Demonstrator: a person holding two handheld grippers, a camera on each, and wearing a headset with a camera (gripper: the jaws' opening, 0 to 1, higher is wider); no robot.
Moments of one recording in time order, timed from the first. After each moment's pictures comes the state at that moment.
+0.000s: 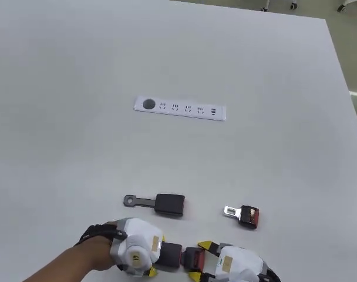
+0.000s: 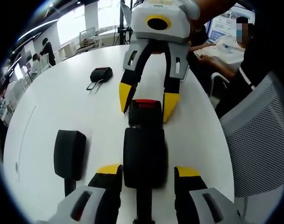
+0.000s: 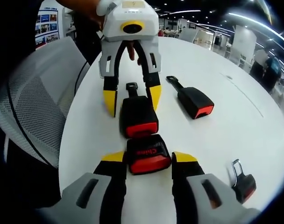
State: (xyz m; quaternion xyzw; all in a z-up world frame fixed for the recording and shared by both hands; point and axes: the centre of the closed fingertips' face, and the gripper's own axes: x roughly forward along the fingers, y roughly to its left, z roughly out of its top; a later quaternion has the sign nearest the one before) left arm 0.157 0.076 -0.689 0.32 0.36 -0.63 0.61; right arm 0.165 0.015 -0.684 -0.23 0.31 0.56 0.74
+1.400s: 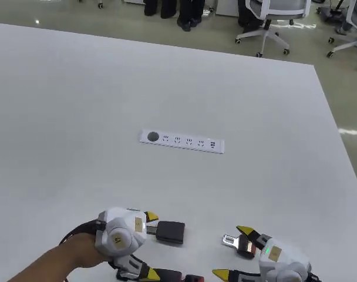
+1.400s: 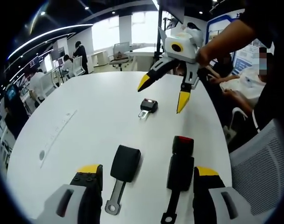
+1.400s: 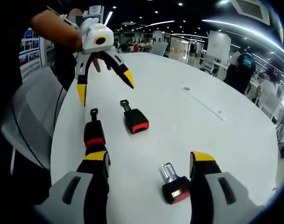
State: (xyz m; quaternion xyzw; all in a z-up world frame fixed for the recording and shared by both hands) left arm 0.235 0.089 -0.601 0.23 0.31 -0.56 0.73; right arm 0.249 -0.050 -0.600 -0.19 0.26 0.48 0.81
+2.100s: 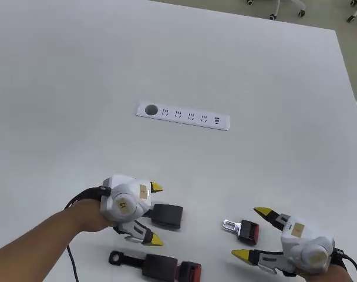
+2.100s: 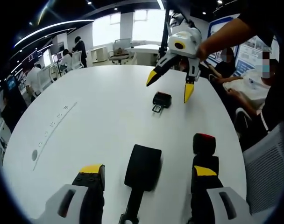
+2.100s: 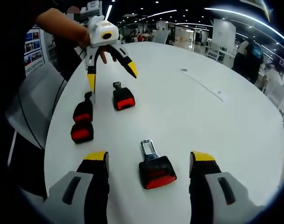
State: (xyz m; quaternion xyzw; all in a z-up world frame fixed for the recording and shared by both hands) left arm 0.279 0.079 -0.650 0.22 0.34 -0.57 0.71; right arm 0.278 -0.095 -0.646 -0.19 0.32 0.50 0.78
